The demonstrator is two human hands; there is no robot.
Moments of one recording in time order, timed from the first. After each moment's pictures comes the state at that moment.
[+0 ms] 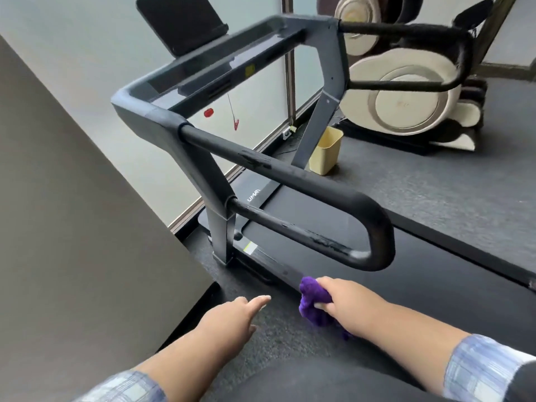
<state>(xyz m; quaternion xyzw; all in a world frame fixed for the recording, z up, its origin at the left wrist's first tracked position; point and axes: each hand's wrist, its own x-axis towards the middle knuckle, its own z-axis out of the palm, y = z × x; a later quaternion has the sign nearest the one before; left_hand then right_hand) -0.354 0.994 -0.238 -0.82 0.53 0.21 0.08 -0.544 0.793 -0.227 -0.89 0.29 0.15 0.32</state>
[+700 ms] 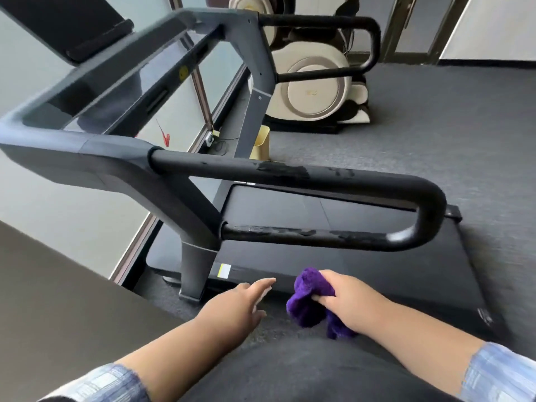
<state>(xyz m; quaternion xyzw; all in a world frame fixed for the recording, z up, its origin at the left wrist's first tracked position) -0.180 0.943 -0.240 -0.68 0.69 0.25 0.02 -0.427 0.869 -0.214 -0.76 0.51 0.00 0.40</state>
